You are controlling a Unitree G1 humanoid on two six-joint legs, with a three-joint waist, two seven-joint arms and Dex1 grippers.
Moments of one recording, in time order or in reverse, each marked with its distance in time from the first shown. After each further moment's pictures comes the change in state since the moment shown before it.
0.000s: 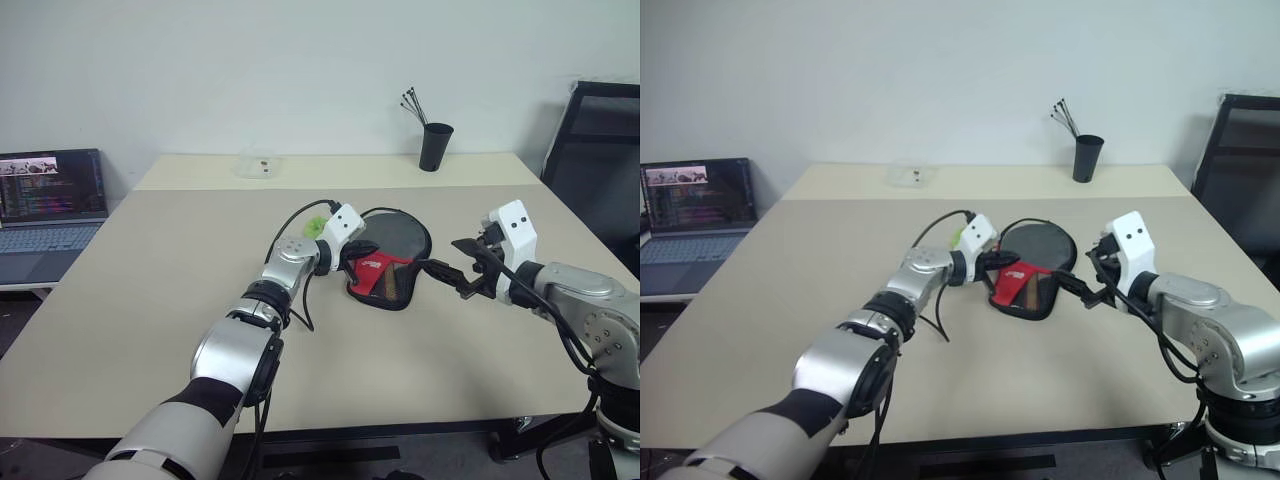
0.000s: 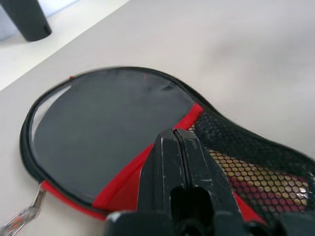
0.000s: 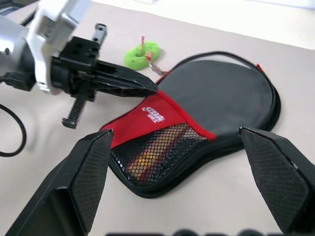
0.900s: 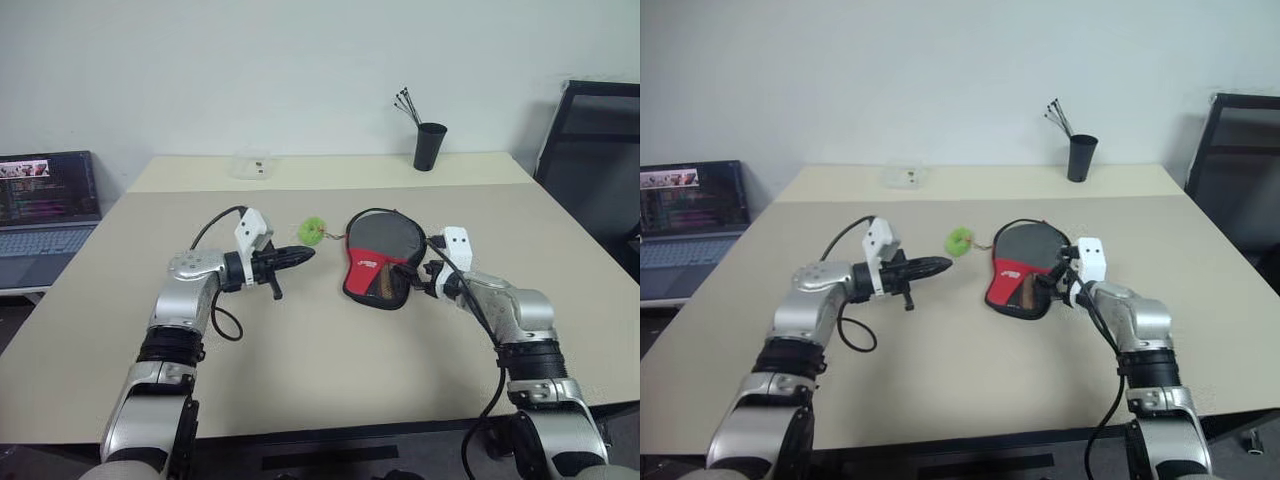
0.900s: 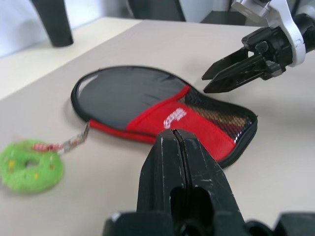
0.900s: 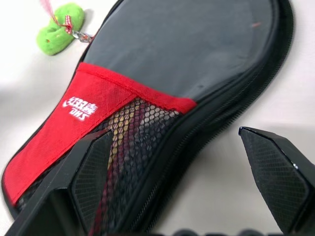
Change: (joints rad) left arm 0.458 0.333 0.129 -0.805 -0.271 0.379 -0.304; right arm -0.187 0.342 0.108 0.760 -0.246 -0.336 -0.133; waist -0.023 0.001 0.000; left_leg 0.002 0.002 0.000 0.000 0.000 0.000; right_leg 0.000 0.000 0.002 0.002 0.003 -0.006
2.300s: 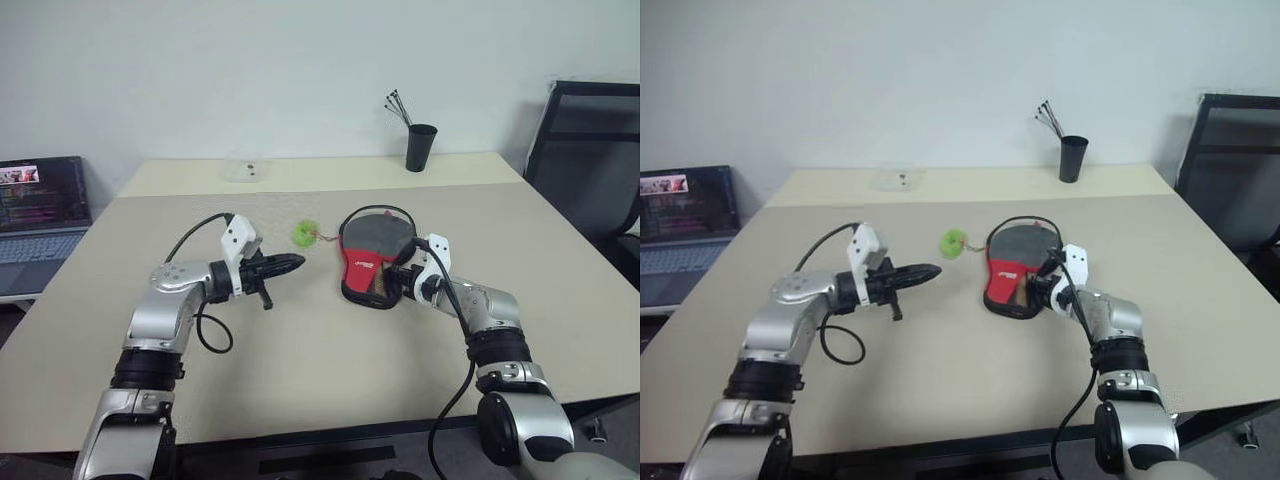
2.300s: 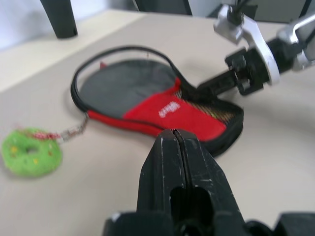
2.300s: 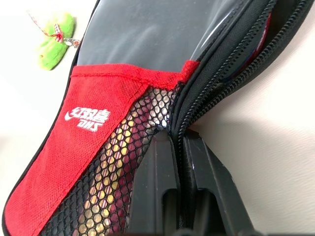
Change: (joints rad) left arm 0.167 0.110 -0.005 -0.253 -0.078 0.145 0.045; right arm -0.090 0.166 -0.139 0.210 0.005 -0.006 -0.032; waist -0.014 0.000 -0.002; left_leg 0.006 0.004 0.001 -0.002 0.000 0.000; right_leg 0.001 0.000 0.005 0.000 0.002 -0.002
